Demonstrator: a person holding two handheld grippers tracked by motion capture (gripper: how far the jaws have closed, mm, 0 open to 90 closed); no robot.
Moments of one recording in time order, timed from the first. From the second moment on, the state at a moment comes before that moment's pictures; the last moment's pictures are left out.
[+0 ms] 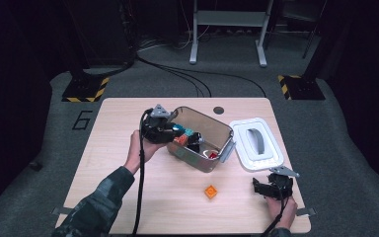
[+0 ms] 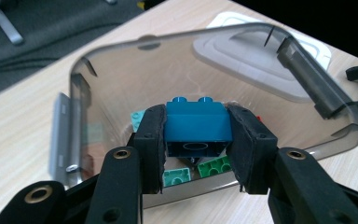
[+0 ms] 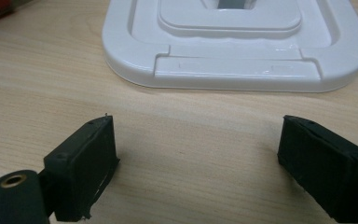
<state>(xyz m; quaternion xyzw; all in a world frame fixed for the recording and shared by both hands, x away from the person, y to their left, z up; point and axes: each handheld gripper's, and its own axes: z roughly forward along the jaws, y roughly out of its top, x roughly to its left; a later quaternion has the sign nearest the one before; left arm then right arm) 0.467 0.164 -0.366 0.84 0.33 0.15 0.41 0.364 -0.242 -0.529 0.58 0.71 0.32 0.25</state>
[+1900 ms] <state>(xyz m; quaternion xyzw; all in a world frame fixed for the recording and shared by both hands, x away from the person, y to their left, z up) 0.363 0.106 -0.462 0.88 0.29 0.11 0.37 0.364 -0.242 -0.528 0.58 0.71 0.32 0.25</state>
